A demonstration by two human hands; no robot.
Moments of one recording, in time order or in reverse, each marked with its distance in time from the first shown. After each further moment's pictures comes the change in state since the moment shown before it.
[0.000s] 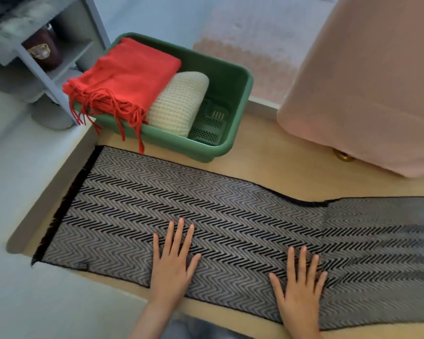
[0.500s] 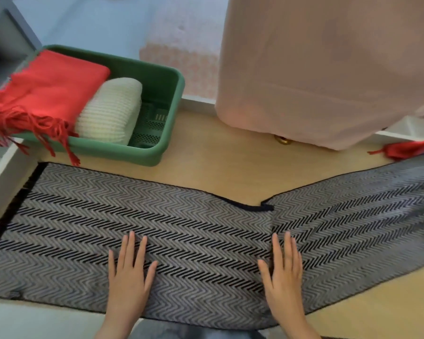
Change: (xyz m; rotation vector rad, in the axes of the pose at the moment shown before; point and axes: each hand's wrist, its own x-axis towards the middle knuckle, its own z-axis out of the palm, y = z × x) left_hand -0.009 0.013 -0.009 -0.073 0.001 0.000; right_hand -0.021 0.047 -0.041 0.313 0.134 0.015
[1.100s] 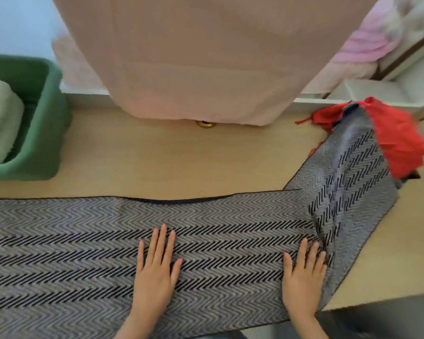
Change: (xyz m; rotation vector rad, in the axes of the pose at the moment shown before) left_hand 0.015 0.202 0.067 0.121 -0.059 0.360; right_hand -0.007 0.209 -0.021 -0.115 0.068 0.597
